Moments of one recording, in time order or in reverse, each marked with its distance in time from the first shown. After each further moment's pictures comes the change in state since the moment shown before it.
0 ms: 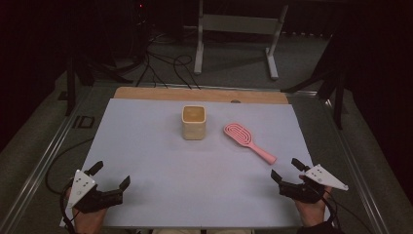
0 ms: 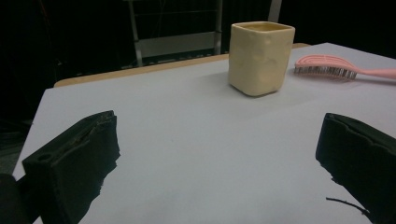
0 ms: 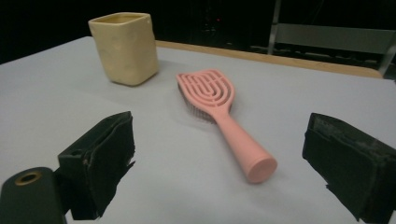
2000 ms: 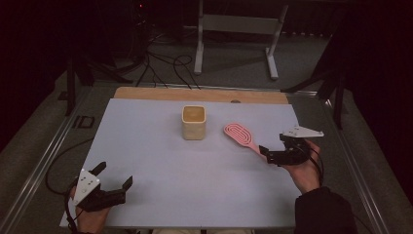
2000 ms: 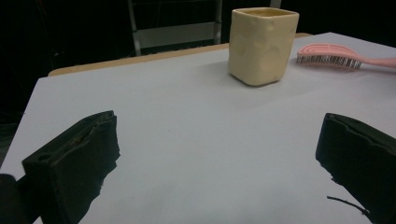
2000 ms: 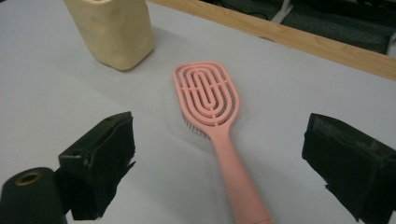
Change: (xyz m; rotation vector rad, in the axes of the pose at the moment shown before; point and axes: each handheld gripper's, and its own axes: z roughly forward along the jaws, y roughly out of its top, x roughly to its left) left arm -0.001 -0.005 0.008 0.037 0.001 -0.004; right arm -0.005 0.088 0.069 0.313 0.023 -0.074
